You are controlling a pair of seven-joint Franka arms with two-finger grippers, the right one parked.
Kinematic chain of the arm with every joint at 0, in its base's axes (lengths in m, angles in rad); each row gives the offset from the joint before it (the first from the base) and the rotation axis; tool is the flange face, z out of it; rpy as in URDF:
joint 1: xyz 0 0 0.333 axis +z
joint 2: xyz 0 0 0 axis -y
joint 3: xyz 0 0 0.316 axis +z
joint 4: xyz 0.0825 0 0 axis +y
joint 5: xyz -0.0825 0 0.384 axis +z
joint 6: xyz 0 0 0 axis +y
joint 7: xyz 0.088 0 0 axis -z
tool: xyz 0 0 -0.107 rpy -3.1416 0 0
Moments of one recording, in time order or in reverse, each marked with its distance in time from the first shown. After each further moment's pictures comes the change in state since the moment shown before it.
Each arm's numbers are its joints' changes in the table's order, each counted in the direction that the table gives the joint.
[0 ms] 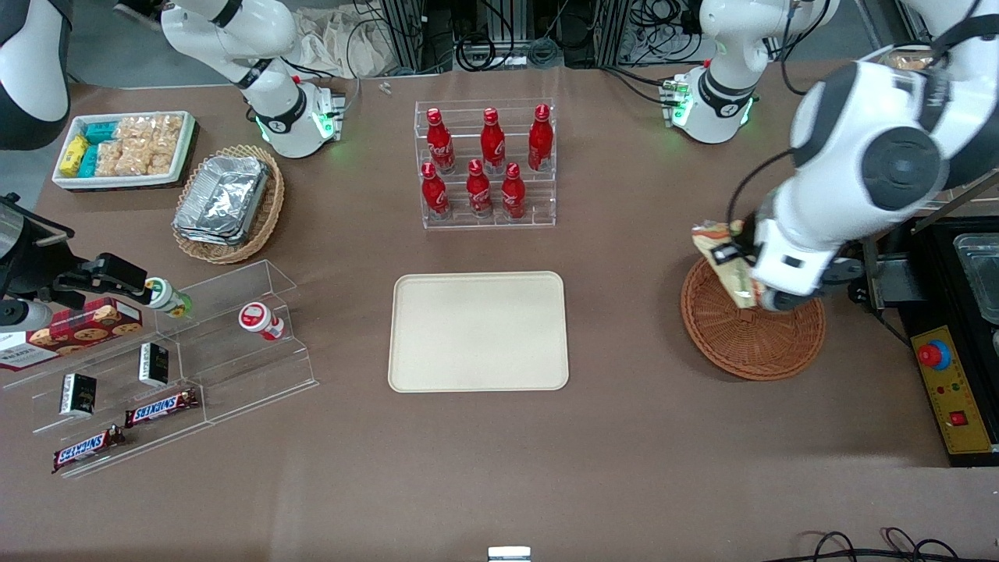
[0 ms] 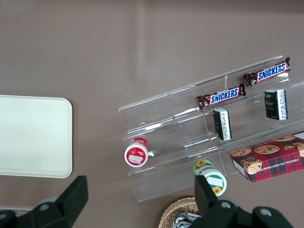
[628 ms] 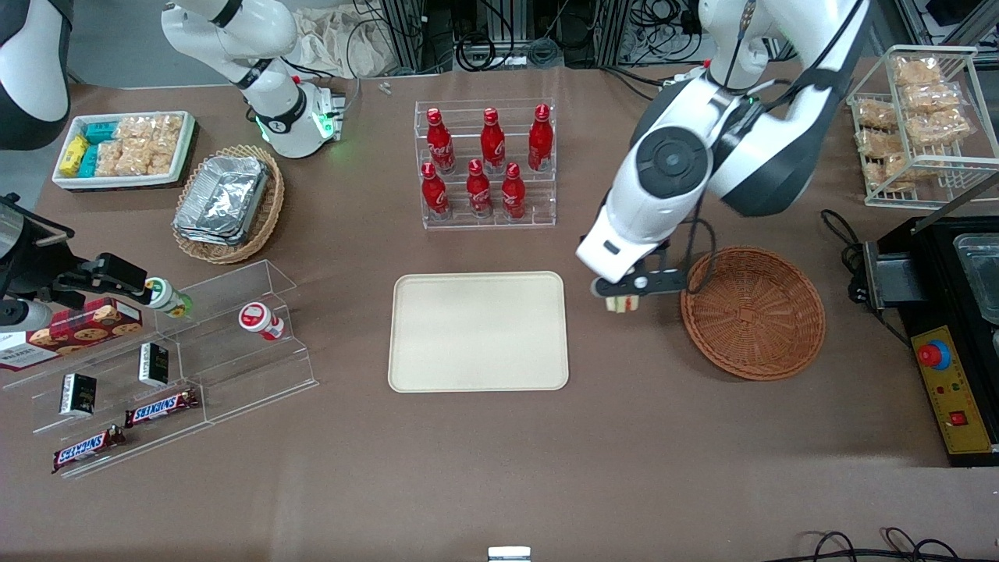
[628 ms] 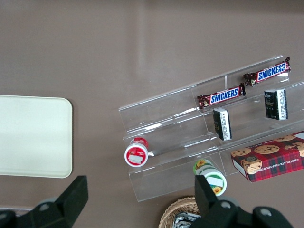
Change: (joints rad) arm -0.246 -0.223 -0.039 -0.136 0.066 -0.117 0.000
